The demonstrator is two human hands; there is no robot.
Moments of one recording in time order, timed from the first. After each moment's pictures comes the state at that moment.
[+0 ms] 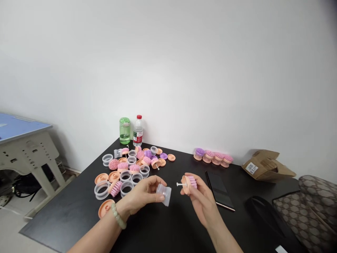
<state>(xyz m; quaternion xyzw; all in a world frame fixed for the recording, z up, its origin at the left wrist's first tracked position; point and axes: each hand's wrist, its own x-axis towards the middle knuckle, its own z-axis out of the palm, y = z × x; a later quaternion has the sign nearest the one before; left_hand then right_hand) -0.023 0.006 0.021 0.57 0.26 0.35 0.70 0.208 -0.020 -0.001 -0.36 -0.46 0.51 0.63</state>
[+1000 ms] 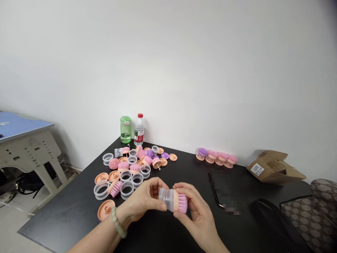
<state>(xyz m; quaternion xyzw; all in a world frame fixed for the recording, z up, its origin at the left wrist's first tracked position) -0.017 -0.002 0.023 0.50 0.26 0.38 0.73 0.185 -0.042 -0.003 -0.36 -0.72 0.23 0.54</state>
